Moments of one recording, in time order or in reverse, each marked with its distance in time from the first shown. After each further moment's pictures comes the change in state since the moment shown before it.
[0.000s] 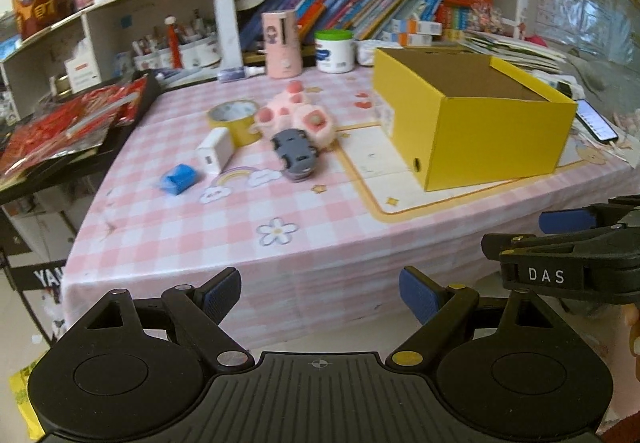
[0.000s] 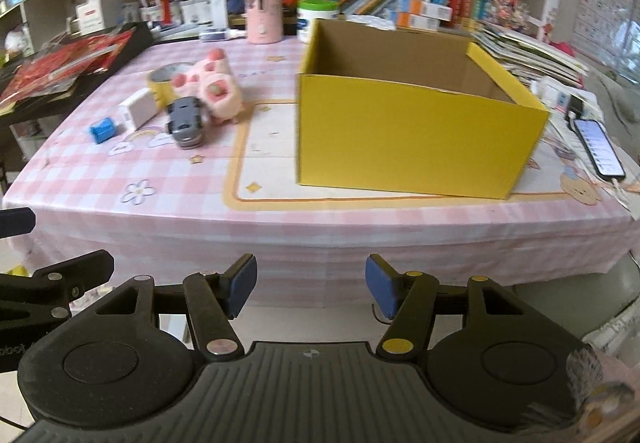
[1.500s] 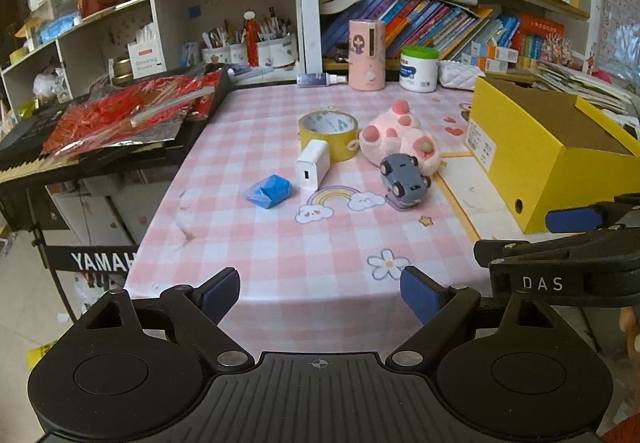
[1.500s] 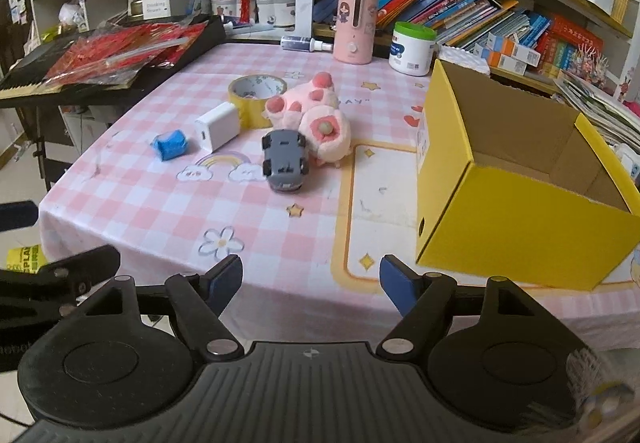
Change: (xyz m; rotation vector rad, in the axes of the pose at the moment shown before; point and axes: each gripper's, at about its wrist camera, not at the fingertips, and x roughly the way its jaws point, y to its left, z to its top) left arm 0.021 0.075 0.021 -0.107 -0.025 0.124; right arm 0.043 0.077 0.056 -0.137 -0.018 0.116
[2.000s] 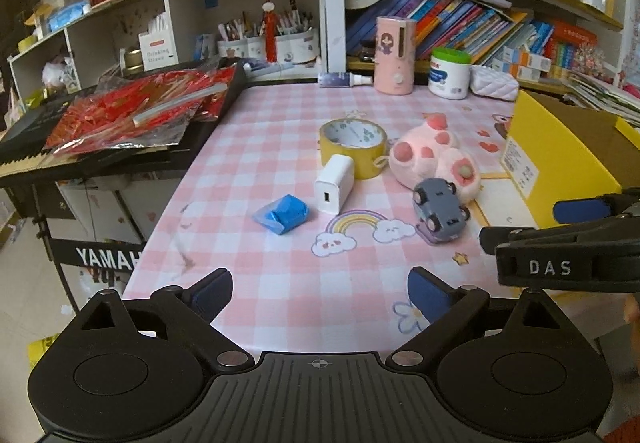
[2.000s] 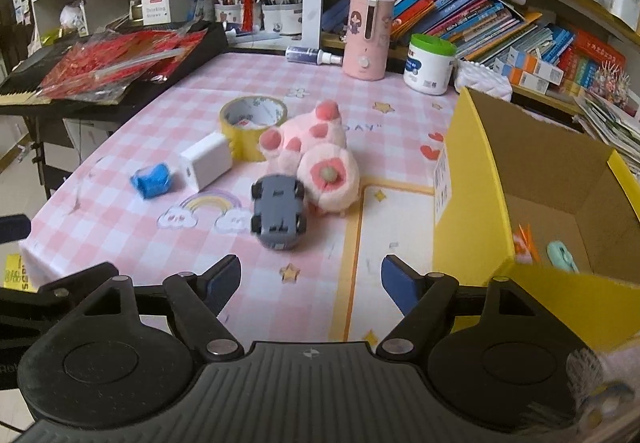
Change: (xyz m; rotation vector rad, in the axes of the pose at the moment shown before) left arm 0.048 0.007 0.032 -0.051 0.021 0.049; right arm 0.049 -0.007 0.047 -0.027 -0.017 0.025
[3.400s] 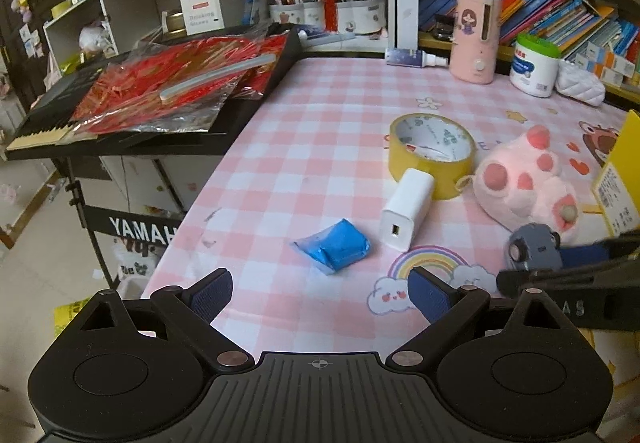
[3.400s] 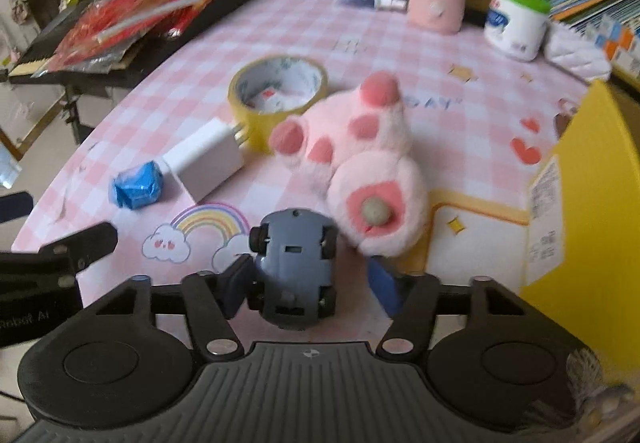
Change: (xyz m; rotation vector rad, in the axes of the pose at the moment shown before) left arm 0.076 0.016 0.042 -0.094 0.107 0.162; right arm 0.113 -0.007 0.051 -0.048 0.219 0.205
